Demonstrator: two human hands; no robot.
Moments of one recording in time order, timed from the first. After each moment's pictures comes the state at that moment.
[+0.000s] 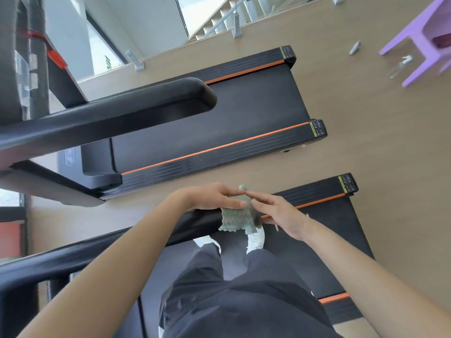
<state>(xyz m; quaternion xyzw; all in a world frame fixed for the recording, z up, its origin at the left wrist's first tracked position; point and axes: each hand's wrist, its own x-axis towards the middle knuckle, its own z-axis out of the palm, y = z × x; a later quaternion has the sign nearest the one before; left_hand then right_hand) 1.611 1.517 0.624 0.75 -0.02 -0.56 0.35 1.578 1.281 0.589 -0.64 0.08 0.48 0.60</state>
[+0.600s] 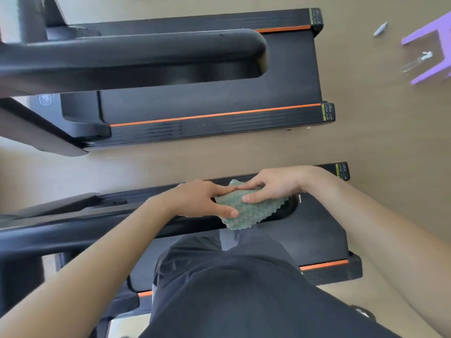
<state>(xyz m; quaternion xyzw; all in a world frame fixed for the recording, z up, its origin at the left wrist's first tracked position) 1.558 1.639 0.630 0.77 -0.04 -0.55 0.32 1.653 1.420 0.633 -0.69 -0.22 0.67 0.15</state>
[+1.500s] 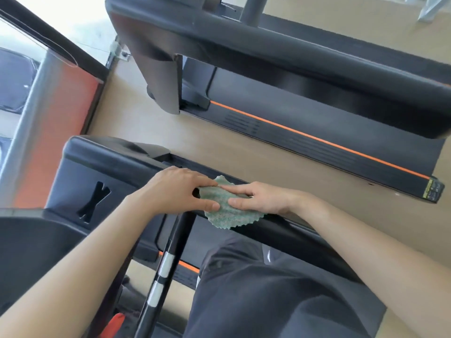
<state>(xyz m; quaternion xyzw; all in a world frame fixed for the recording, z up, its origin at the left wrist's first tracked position) 1.410 1.870 0.672 0.89 0.14 -0.39 0.19 1.561 1.684 0.591 -0.56 -0.37 0.71 0.22</state>
